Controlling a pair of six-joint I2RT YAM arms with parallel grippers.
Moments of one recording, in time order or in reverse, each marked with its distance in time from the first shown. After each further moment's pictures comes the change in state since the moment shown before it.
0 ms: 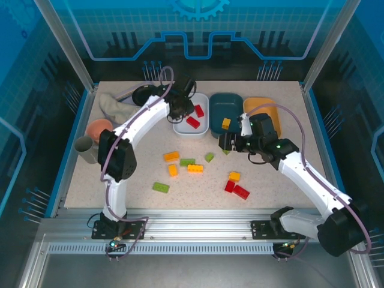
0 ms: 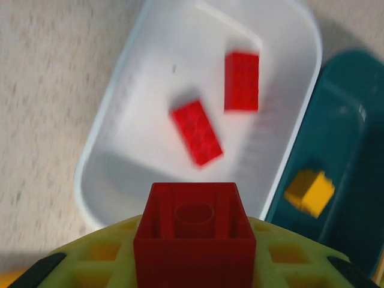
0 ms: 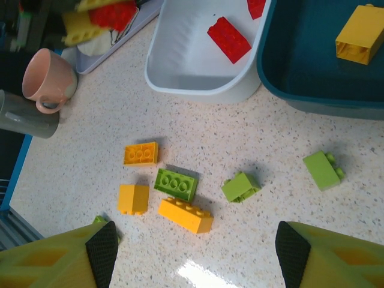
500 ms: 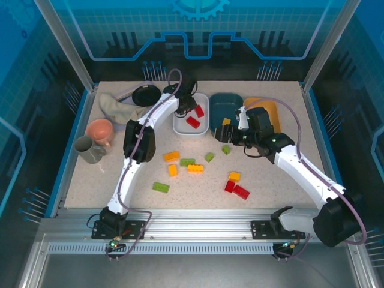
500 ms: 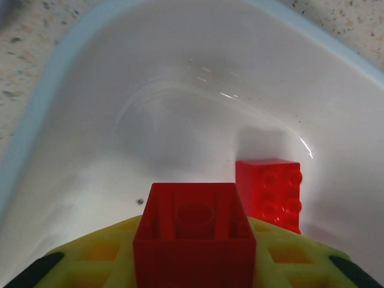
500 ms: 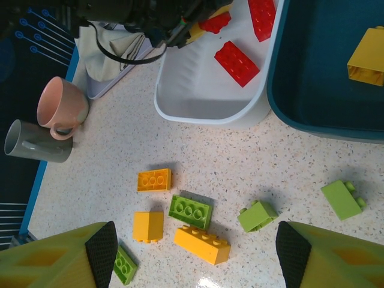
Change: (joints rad) left arm 0.084 0.503 0.421 0.079 0.036 0.093; right arm 0.000 0.074 0.055 0.057 -0.001 0.071
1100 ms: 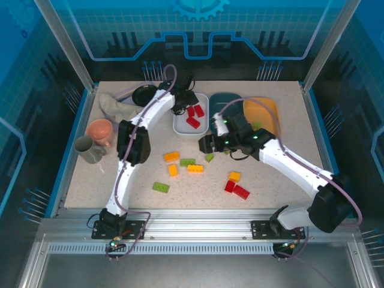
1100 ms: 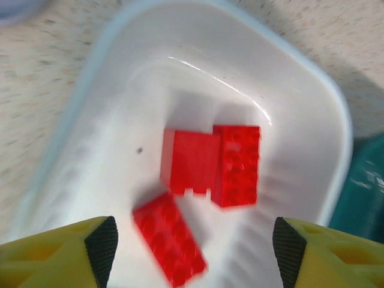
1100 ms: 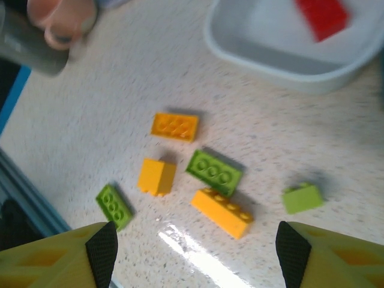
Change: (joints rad) left arm 0.001 -0.256 -0.183 -0.047 0.042 -0.067; right arm 0.250 0.166 0.147 -0.128 0.057 -0.187
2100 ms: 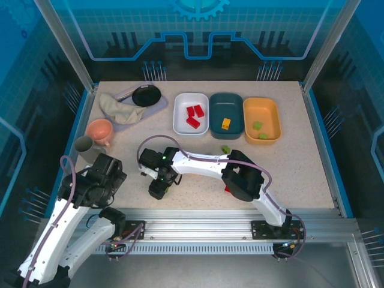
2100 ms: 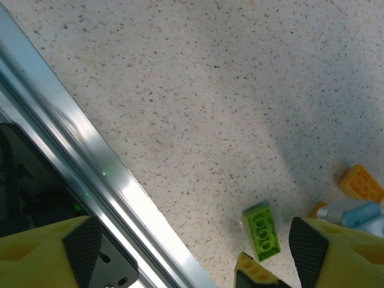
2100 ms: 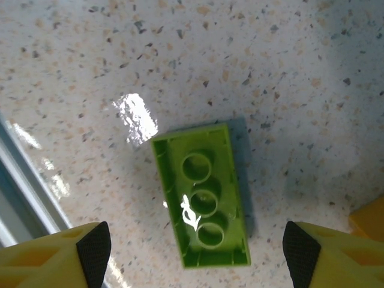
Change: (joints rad) left arm 0.045 -1.678 -1.339 -0.560 -0.203 -0.466; right arm 0.476 0.834 0.683 -0.378 0.139 -0.266
